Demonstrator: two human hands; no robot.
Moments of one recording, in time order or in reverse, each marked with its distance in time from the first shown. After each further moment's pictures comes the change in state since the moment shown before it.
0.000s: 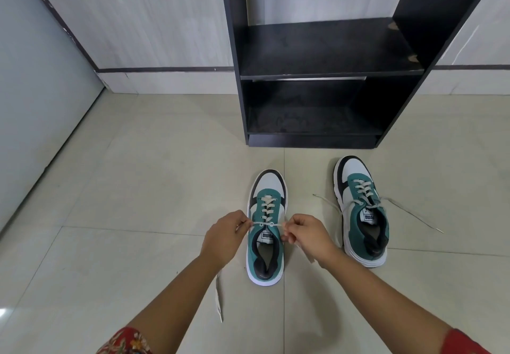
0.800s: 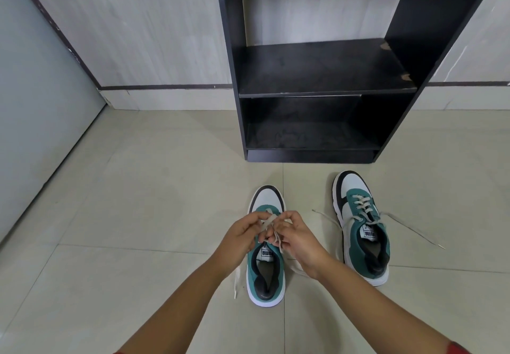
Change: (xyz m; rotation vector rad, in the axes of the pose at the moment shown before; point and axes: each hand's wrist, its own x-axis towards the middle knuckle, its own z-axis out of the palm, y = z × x) left_hand 0.002 0.052 -0.020 -0.772 -0.182 0.055; right_hand 0.005 -0.025 0.011 0.549 -0.197 -0.022
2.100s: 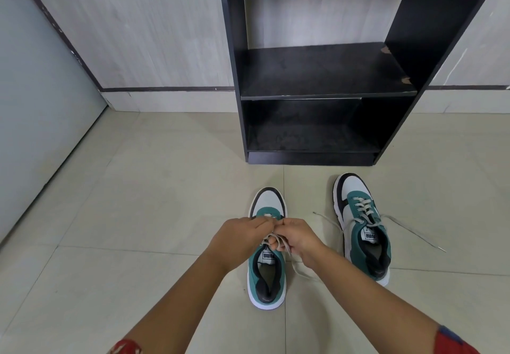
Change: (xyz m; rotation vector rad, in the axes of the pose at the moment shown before) left_hand 0.016 -0.015 -0.019 1.280 0.010 0.824; right_hand 0.018 -0.011 0.008 -0.262 0.147 0.222
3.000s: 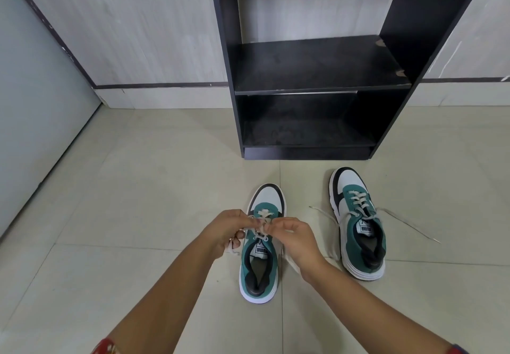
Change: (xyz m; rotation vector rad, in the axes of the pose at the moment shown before) left_hand 0.017 -0.002 -0.021 -1.332 -0.257 -1.291; right_hand -0.020 0.025 0.003 0.054 0.156 -0.274
